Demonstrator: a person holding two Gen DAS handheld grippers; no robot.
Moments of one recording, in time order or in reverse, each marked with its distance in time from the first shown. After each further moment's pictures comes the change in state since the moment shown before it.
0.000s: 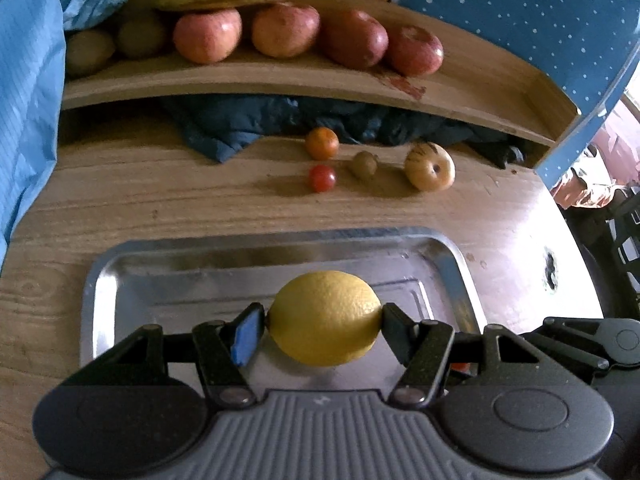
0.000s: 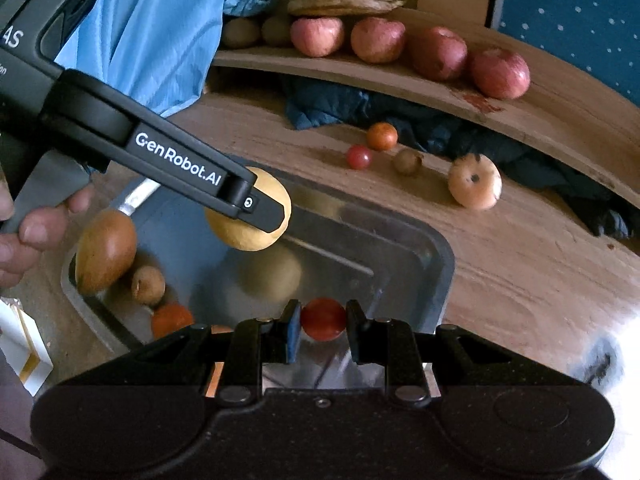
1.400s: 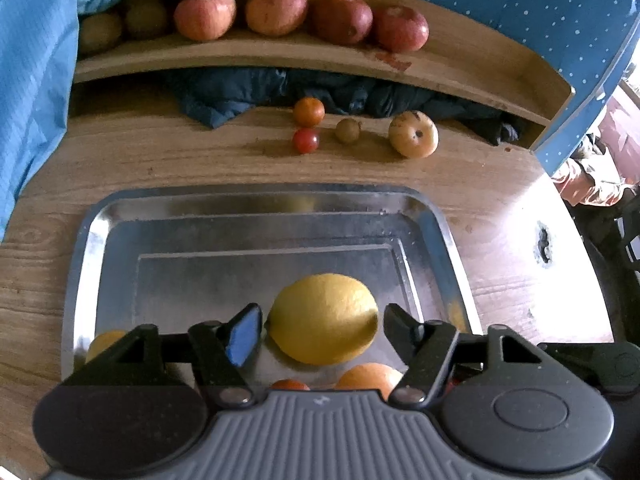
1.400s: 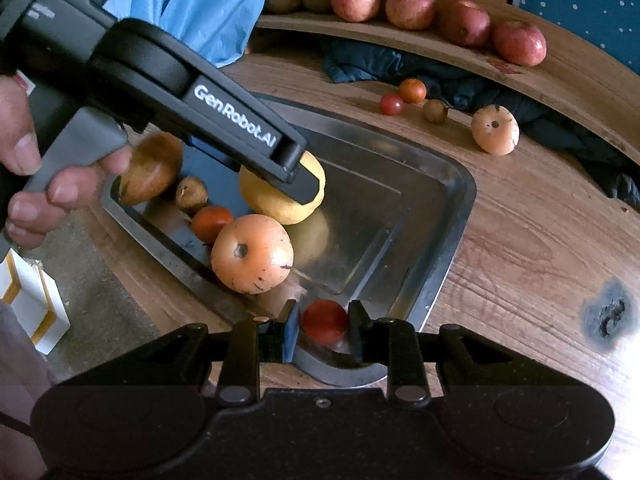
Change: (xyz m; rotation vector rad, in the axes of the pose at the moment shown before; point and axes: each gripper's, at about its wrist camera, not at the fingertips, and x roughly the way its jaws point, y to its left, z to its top) left arm -0.009 -0.025 -0.034 -0.025 -0.001 0.048; right arm -0.020 0.007 -0.042 -0.051 0.064 0.083
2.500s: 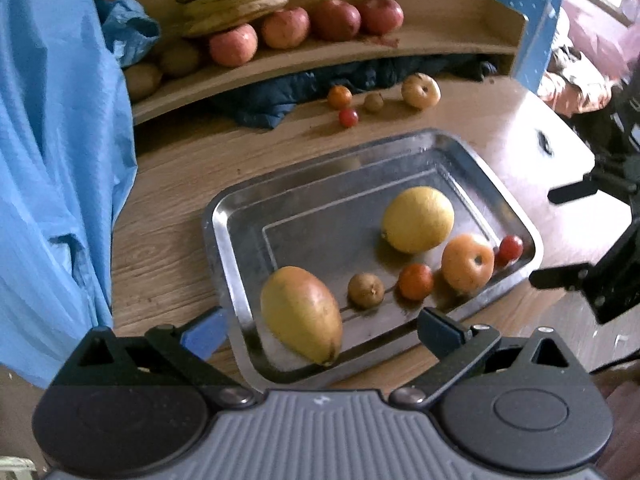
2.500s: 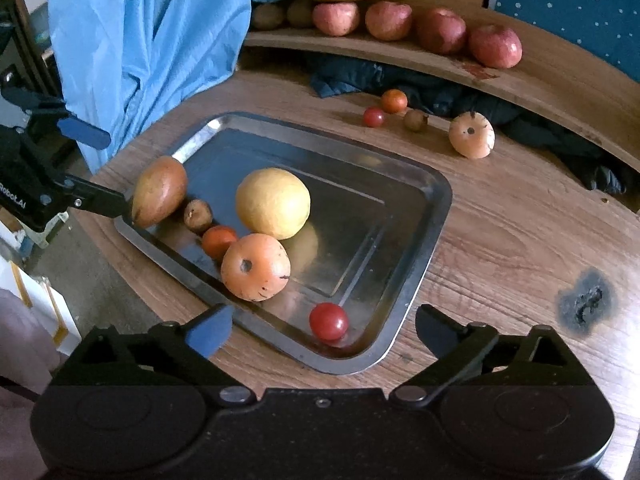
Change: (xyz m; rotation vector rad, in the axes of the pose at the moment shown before) left arm -0.079 0.053 -0.035 0.330 0.033 0.100; right arm -0.030 -0.008 0.009 0.047 0.016 -0.001
